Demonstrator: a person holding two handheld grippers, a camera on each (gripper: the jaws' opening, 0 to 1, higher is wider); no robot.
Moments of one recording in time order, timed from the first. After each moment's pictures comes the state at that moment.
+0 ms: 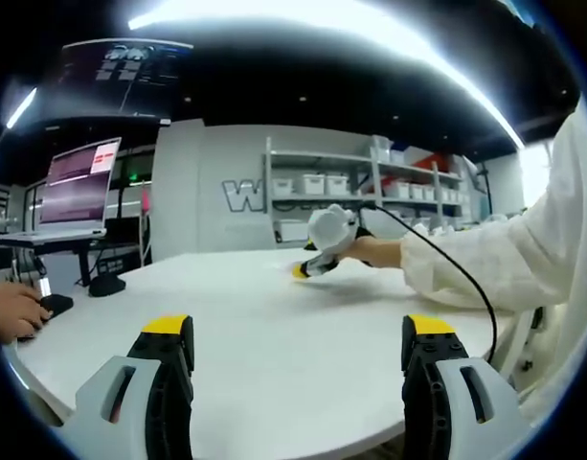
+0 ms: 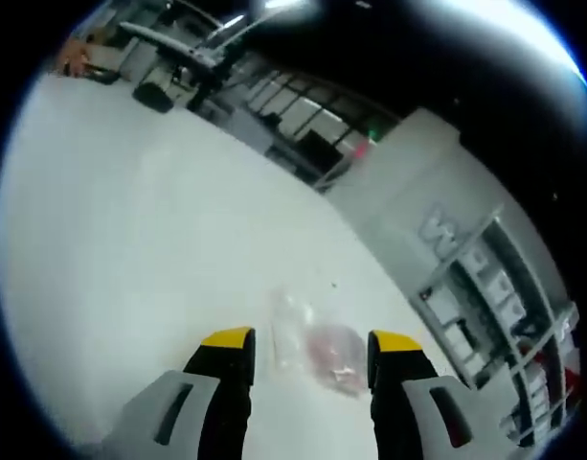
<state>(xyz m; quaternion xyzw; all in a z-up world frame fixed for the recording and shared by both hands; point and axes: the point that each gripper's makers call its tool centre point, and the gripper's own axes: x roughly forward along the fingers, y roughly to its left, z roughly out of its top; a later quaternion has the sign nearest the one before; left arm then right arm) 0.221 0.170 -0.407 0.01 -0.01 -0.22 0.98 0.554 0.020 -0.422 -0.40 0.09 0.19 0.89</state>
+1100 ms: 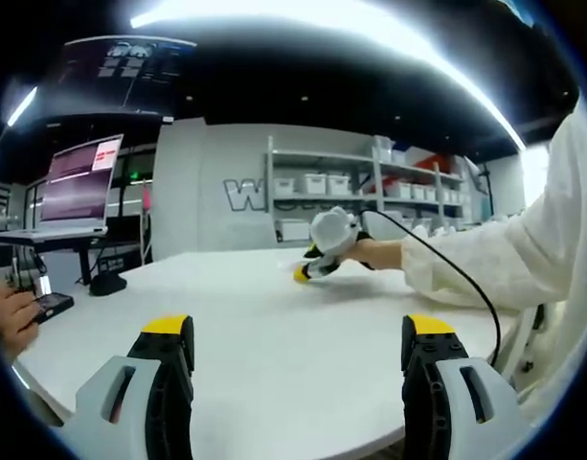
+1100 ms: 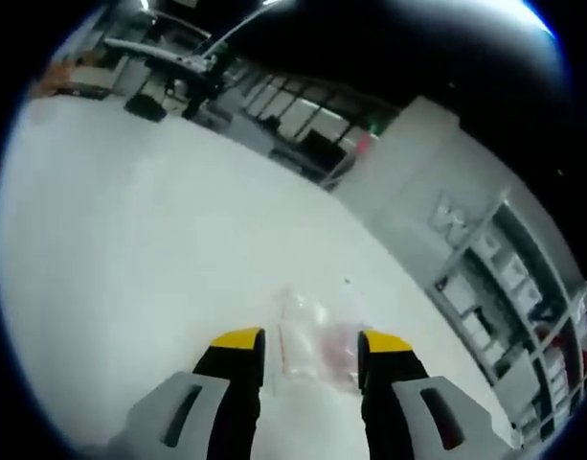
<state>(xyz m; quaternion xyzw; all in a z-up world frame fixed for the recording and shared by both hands) 0.228 0.176 -0.409 0.01 -0.01 -0.22 0.98 0.563 0.024 -0.437 -0.37 0.11 0.21 0.90</state>
